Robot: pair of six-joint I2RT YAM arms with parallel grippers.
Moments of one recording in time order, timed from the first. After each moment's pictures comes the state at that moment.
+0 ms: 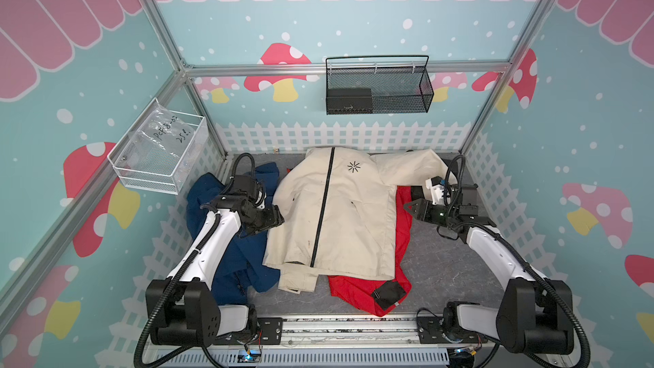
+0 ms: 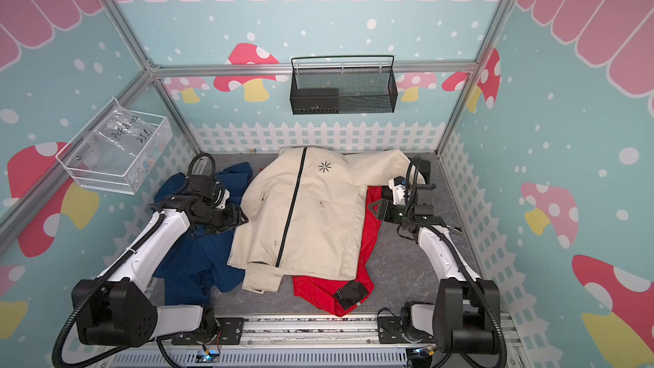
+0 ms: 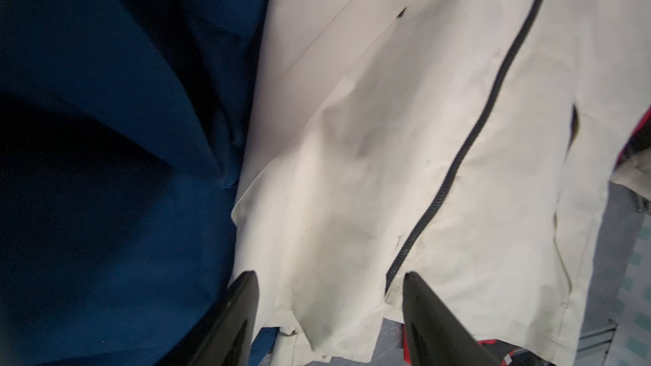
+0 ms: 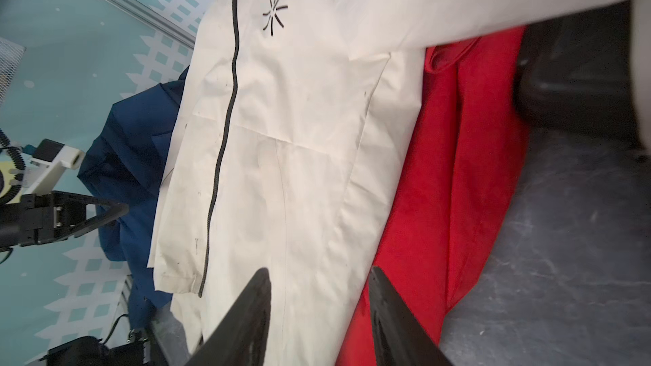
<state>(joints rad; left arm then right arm) -0.02 1.33 1.06 -0.96 0.24 -0.34 -0.02 1.28 0.76 -0.26 -0.68 0.29</state>
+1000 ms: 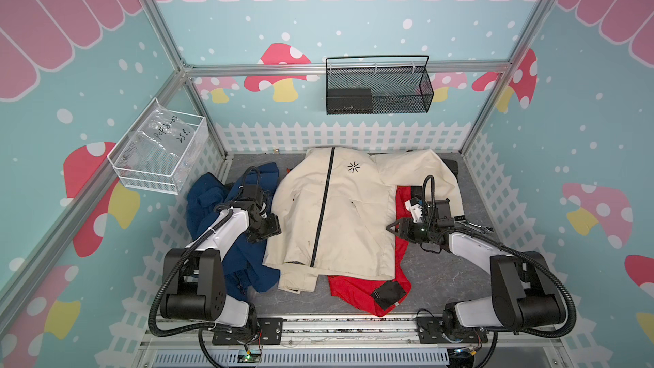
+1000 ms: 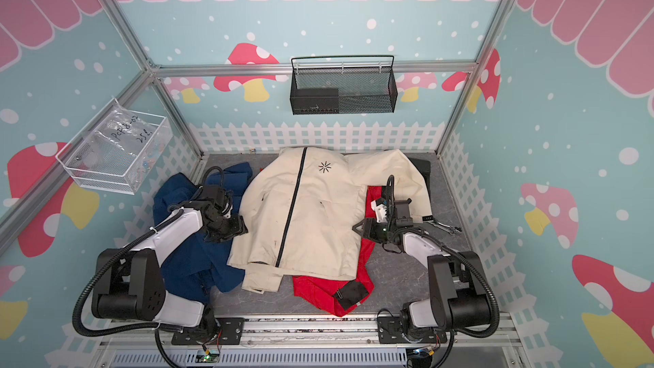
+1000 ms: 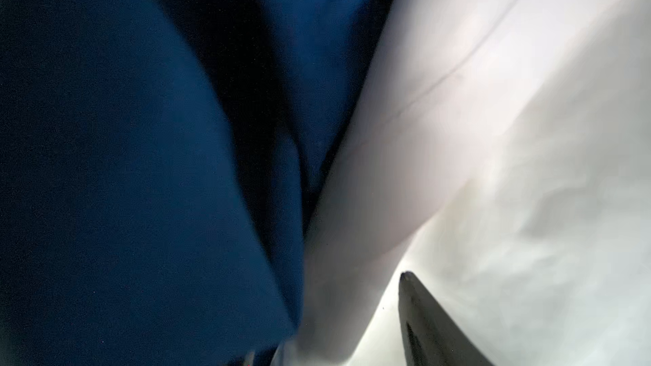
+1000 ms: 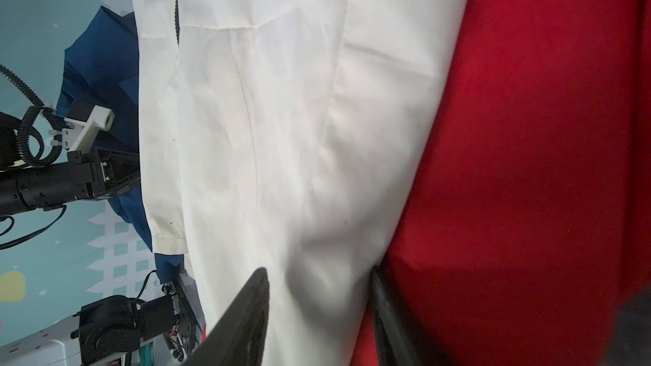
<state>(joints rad) -0.01 1.48 0.94 -0.78 0.17 -0.35 0.12 1.42 0.59 -0.07 -0.70 0.46</state>
